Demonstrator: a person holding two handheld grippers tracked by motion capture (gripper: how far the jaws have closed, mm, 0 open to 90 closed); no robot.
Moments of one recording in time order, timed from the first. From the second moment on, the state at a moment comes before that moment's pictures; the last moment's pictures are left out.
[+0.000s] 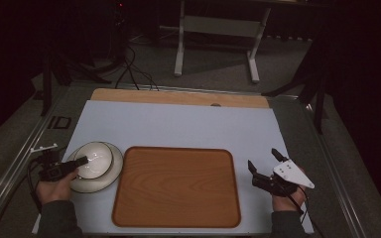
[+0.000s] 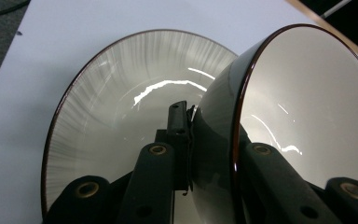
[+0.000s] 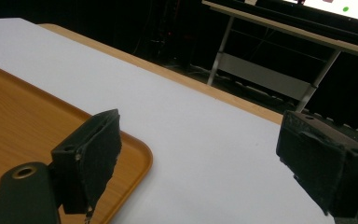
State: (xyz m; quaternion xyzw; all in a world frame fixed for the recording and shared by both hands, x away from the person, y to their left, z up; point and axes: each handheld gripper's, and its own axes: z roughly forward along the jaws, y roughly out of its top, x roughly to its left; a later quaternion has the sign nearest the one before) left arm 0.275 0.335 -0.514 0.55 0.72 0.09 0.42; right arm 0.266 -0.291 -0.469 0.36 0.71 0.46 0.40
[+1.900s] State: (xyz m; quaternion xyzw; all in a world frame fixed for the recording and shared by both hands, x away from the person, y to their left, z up) left arm 0.271 0.302 -0.481 0.57 0.65 0.12 0.48; right arm 0.266 -0.293 -0.467 0.36 0.70 0.47 0.40
